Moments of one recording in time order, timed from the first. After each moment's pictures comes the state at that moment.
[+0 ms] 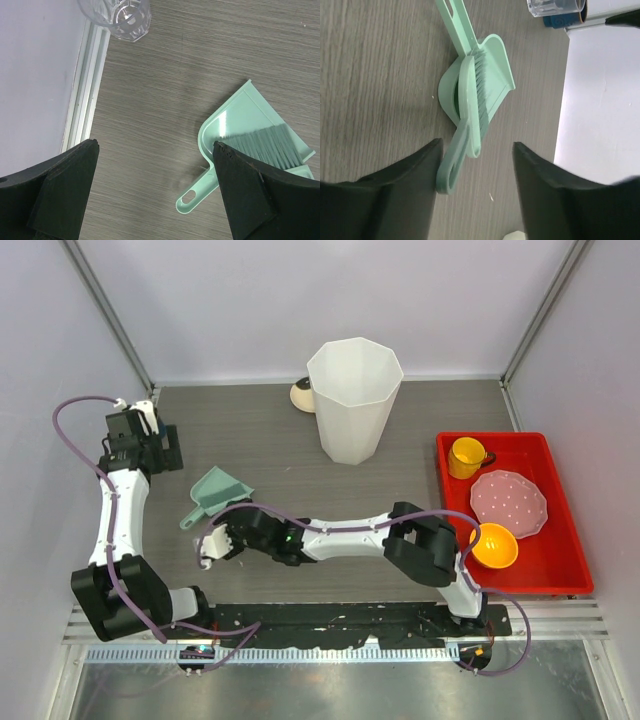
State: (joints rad) left arm 0.27 1.29 1.12 -0.57 -0.07 0.10; right arm 1.29 2.07 1.43 0.19 0.23 -0.99
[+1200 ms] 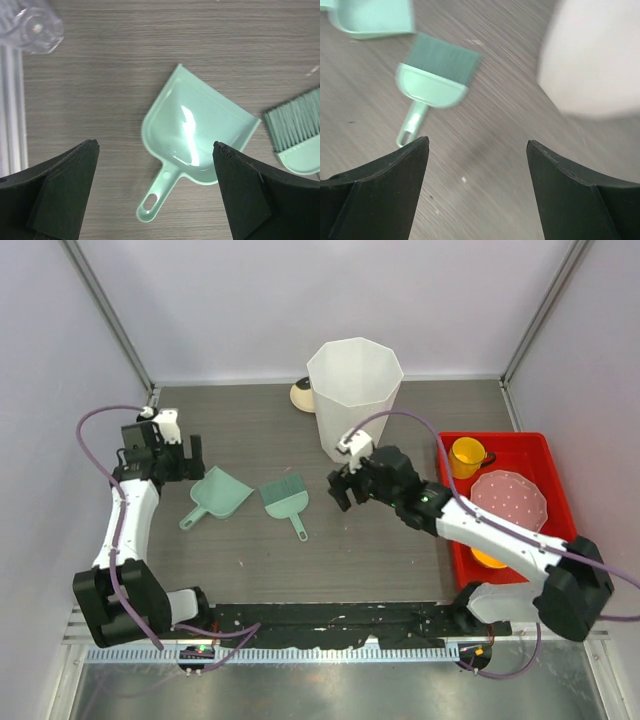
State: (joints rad) left arm 0.24 1.25 0.99 -0.50 0.18 0.14; right arm 0.82 1.32 0.99 -0.09 -0.04 -0.08
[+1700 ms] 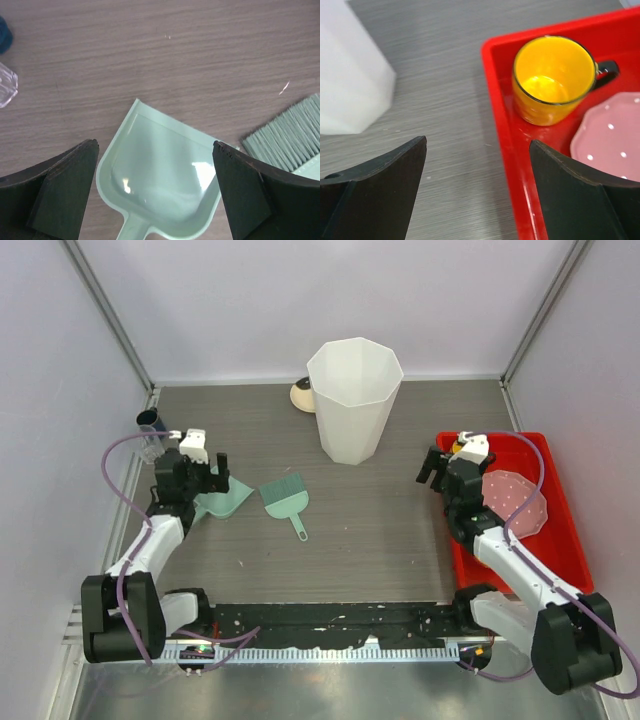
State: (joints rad) left arm 0.06 1.17 0.60 0.08 0.16 0.11; right arm 0.29 0.98 0.53 0.12 0.39 0.27
